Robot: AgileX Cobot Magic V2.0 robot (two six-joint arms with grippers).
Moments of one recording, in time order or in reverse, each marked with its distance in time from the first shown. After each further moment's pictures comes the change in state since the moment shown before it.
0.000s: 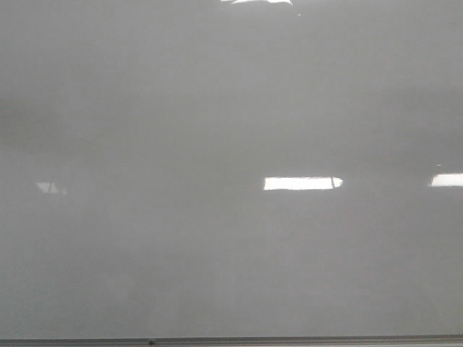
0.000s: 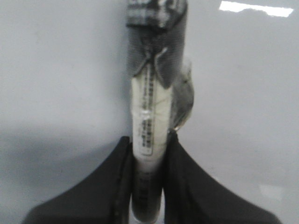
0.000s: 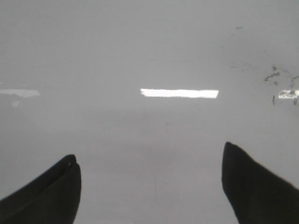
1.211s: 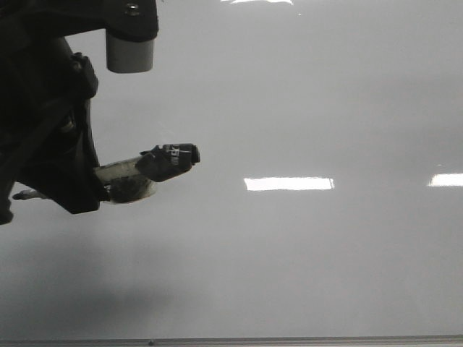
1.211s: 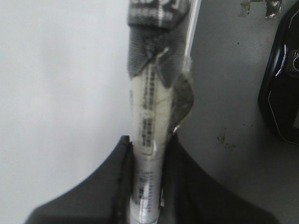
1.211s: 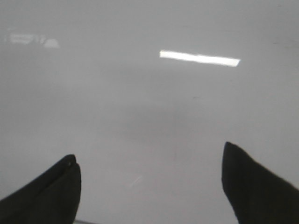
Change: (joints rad) left arm -0.909 -0.061 -0.175 0.151 0.867 0.620; right arm 0.123 0.149 -0.137 0.008 0.197 -0.097
